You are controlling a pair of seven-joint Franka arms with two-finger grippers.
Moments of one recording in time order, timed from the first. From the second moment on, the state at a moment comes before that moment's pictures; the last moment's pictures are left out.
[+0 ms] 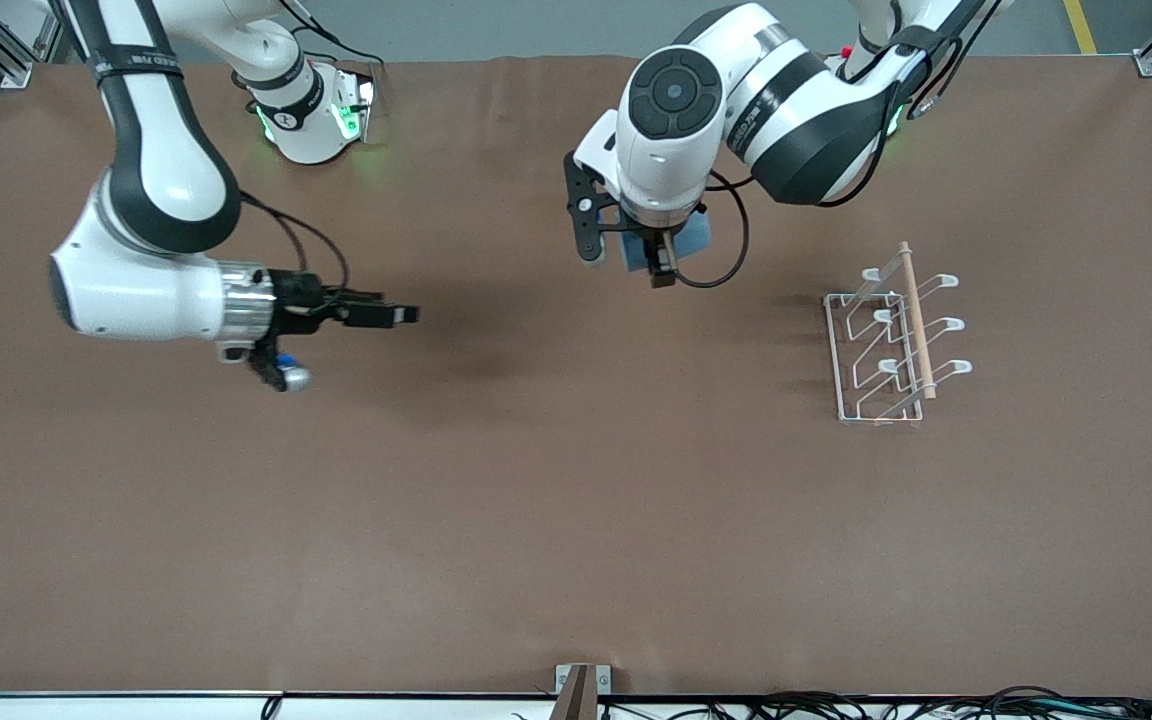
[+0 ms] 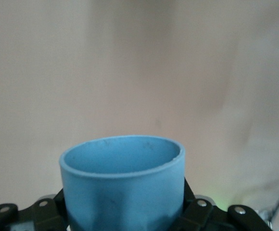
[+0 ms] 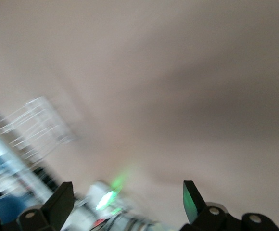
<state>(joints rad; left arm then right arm) -0.16 0.40 -0.72 -1.45 0.20 1.52 0.55 0.27 0.17 -0.13 -1.94 0.68 1.85 0.22</state>
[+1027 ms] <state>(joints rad) -0.06 0.40 -0.71 -1.61 0.89 1.20 0.89 0.00 0.09 -0.13 -1.50 0.06 1.59 0.01</state>
